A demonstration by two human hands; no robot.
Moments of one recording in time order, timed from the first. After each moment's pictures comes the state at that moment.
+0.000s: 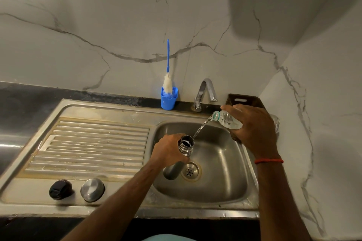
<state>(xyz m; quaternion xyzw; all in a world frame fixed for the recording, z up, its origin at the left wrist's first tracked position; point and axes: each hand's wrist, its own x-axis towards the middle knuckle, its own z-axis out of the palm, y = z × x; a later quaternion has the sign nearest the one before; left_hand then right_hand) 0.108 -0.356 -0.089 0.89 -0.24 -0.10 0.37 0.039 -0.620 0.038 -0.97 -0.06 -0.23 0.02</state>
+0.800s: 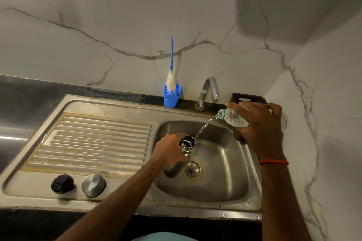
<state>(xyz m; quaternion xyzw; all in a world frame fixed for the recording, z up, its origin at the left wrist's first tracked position) 0.107 -0.357 -0.094 0.90 -0.24 -0.09 0.35 0.033 -0.612 0.048 -0.95 -0.05 -0.31 -0.03</state>
